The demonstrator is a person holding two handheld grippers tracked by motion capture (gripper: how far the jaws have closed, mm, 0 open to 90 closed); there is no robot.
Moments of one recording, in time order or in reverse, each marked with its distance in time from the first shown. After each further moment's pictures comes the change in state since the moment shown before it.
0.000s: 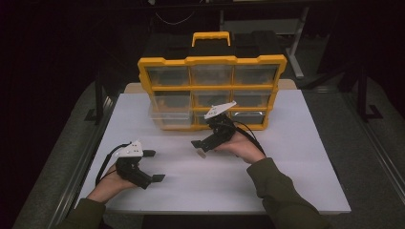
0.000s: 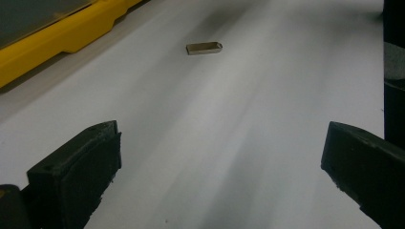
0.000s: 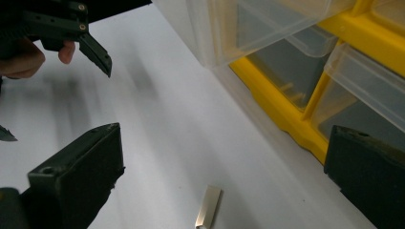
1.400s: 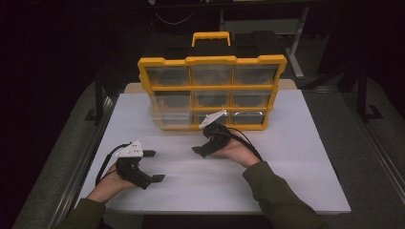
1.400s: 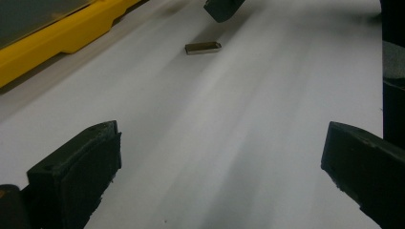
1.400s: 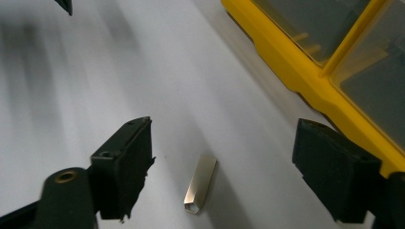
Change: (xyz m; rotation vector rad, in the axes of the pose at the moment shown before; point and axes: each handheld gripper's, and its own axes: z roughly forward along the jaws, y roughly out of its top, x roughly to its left) left arm 0.000 0.000 0.000 0.002 -0.001 0.005; right arm 0.003 -0.018 0.028 0.141 -0.047 -0.037
